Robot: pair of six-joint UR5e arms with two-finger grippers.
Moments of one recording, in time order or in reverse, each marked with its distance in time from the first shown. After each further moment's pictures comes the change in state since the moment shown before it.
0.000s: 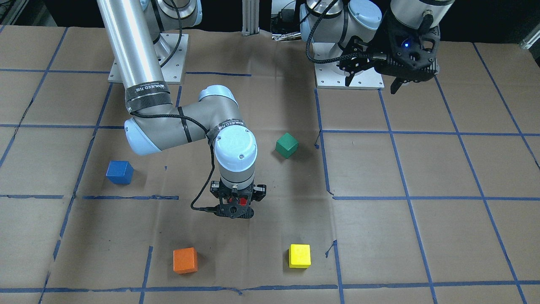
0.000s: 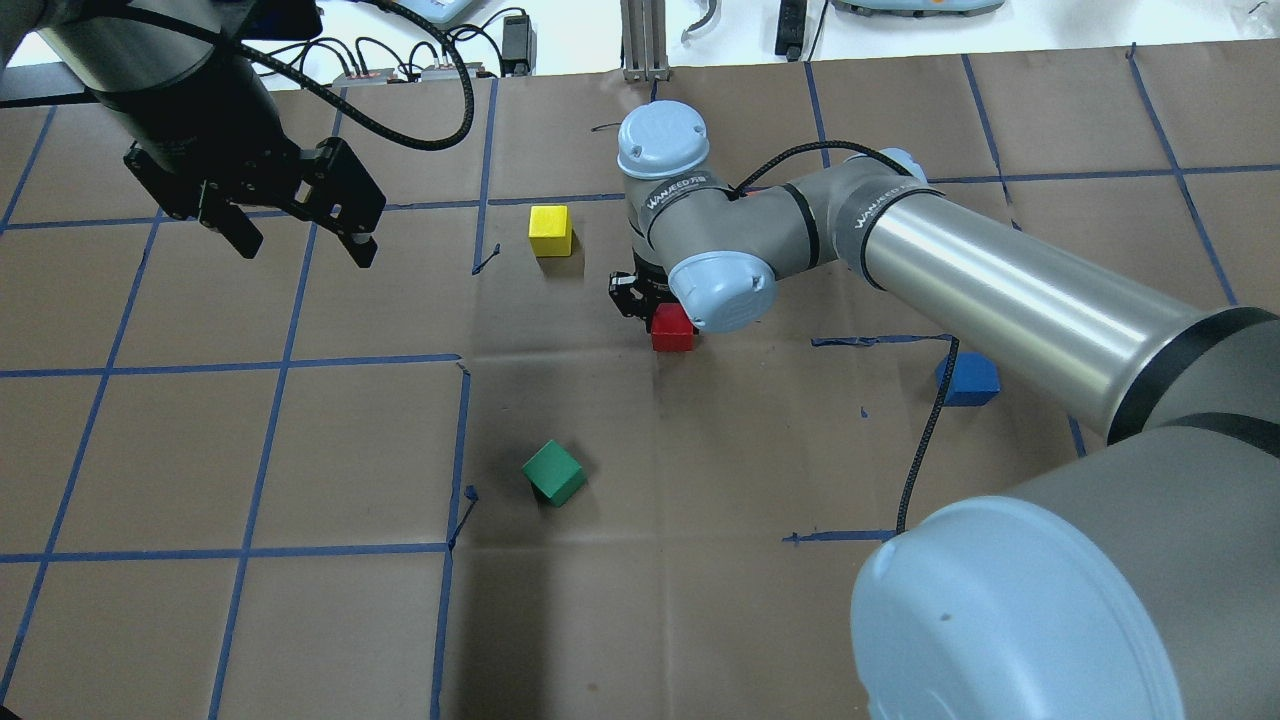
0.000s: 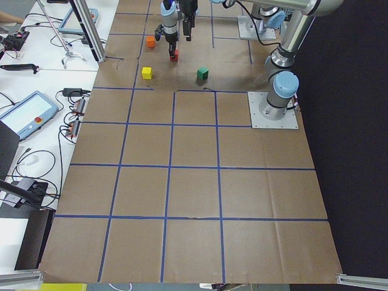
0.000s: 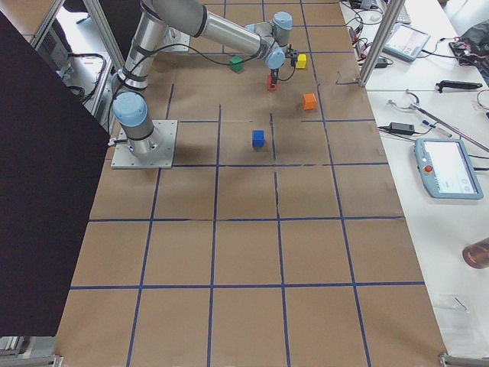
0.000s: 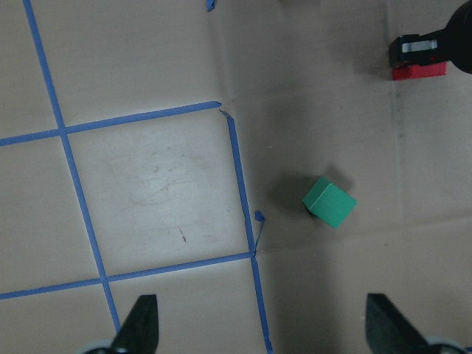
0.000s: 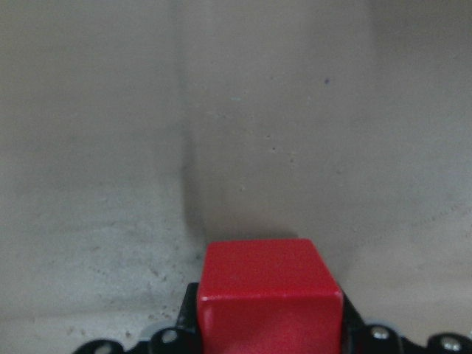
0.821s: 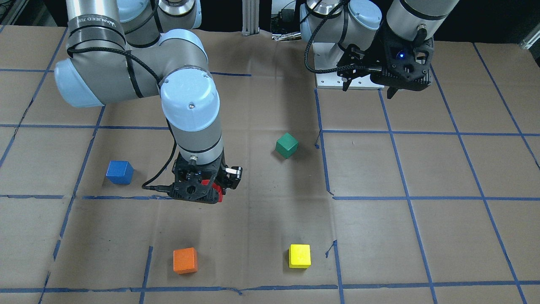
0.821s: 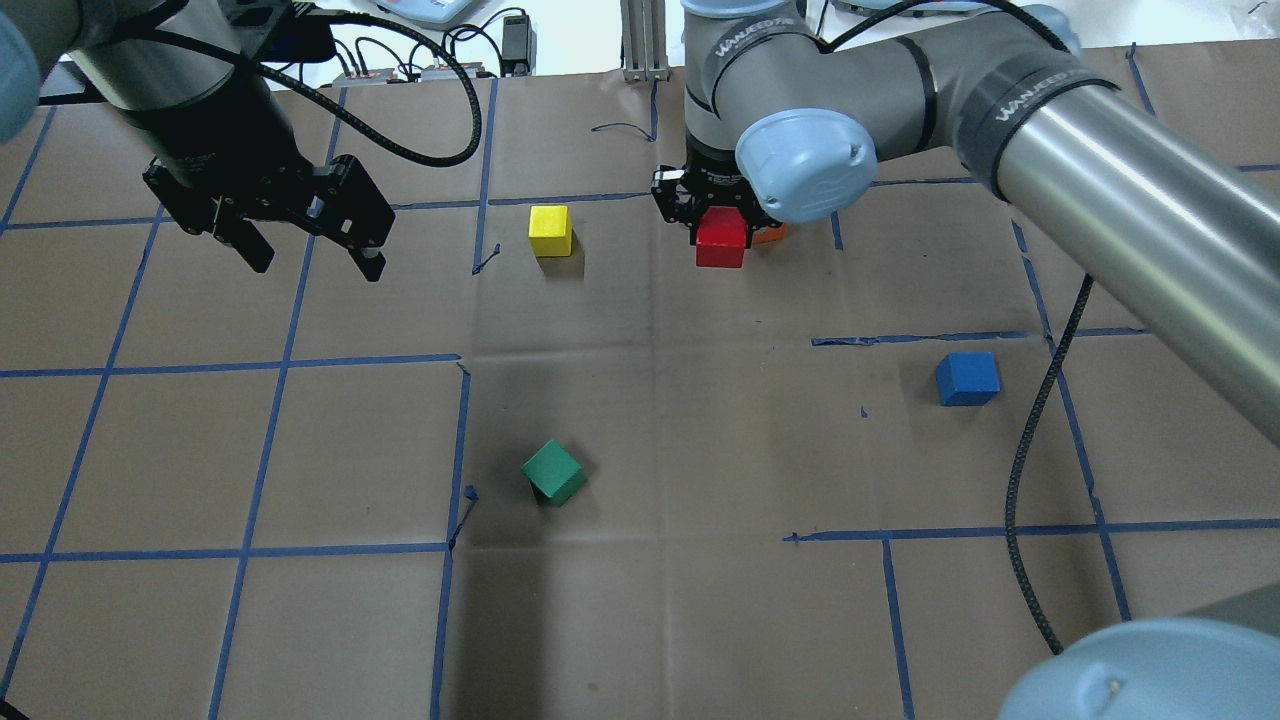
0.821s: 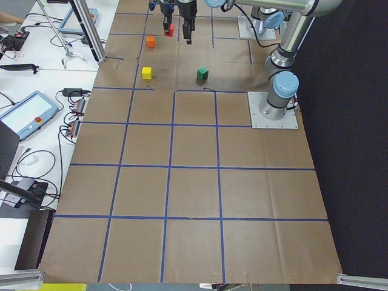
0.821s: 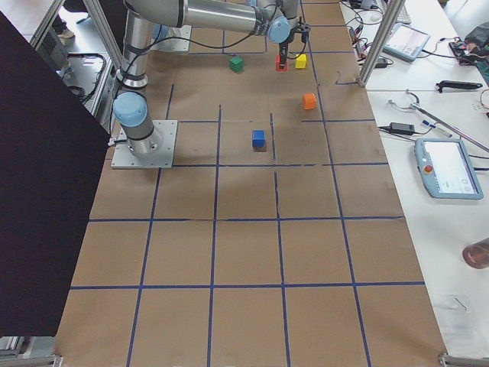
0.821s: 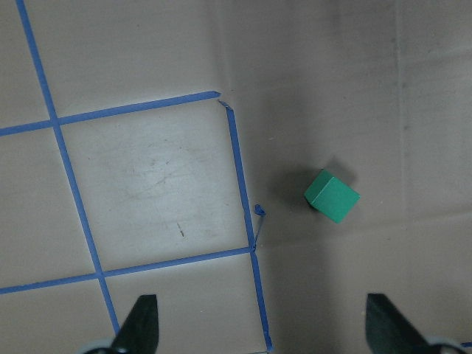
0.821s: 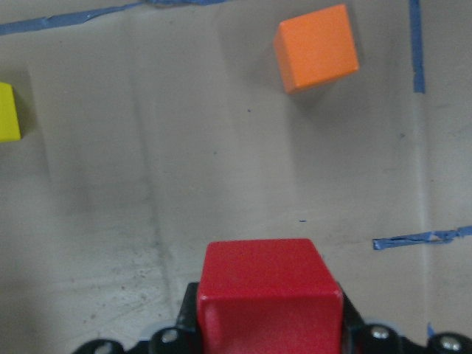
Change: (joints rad) left arm 0.000 -0.012 -0.025 0.005 0.000 -0.001; right arm -0.112 -0.184 -0.096 0.233 -0.016 -0.067
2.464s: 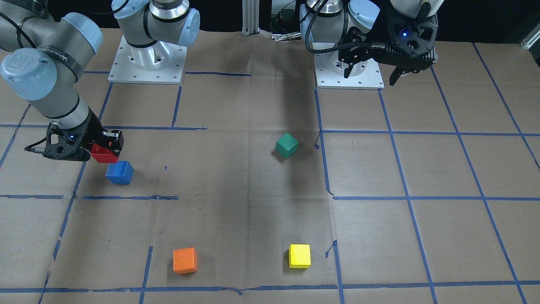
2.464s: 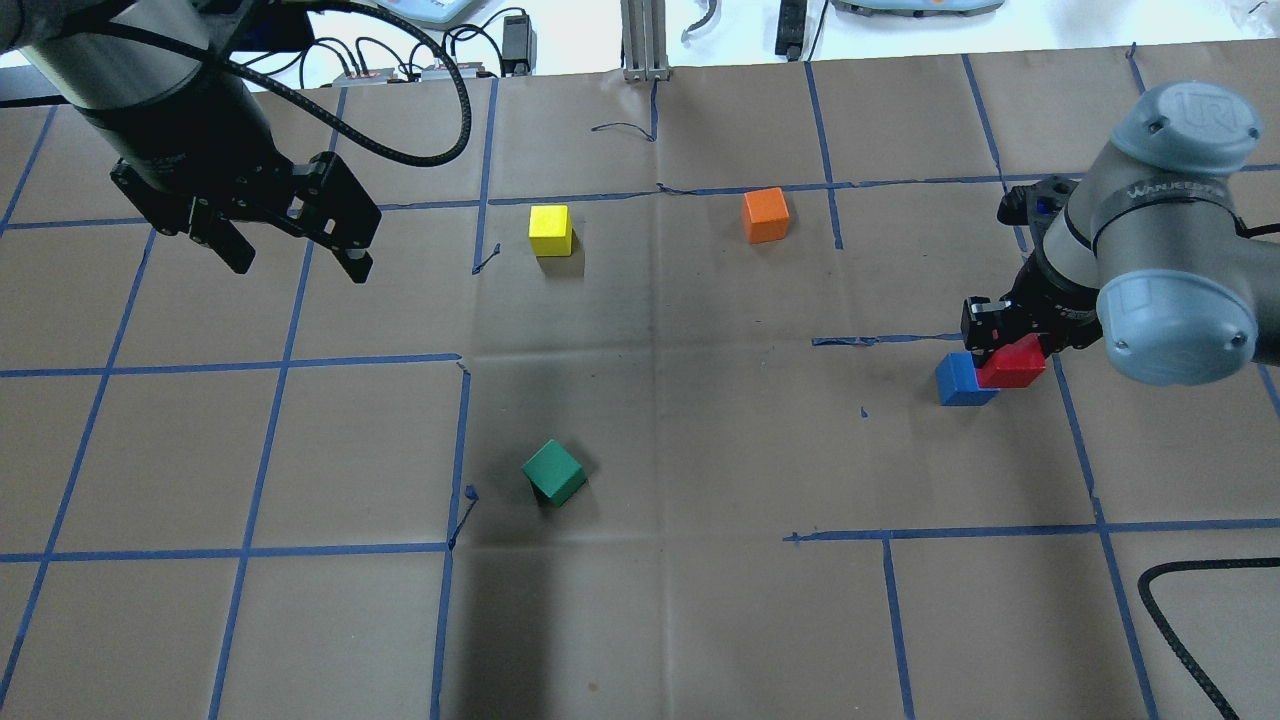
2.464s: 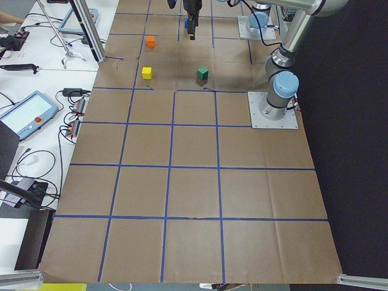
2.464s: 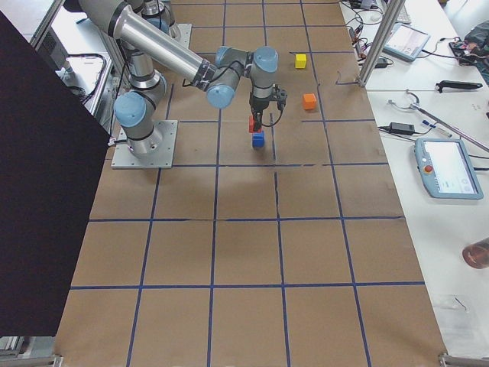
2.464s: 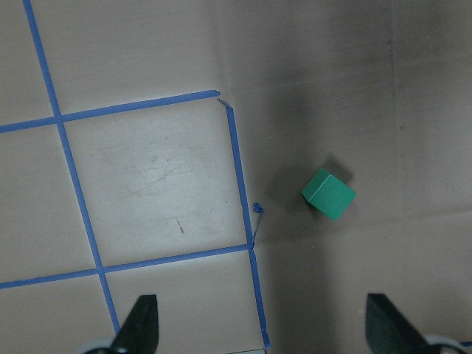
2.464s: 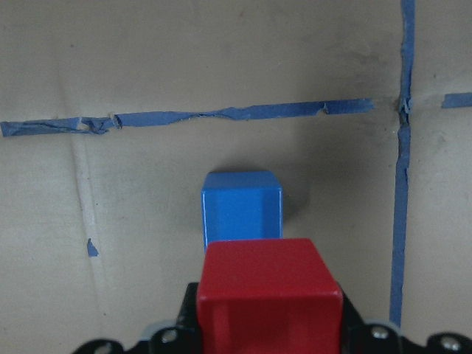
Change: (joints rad) left arm -0.003 0.052 0.002 -0.021 0.002 -0.009; right arm -0.495 -0.316 0.584 -0.181 -0.009 -0.591
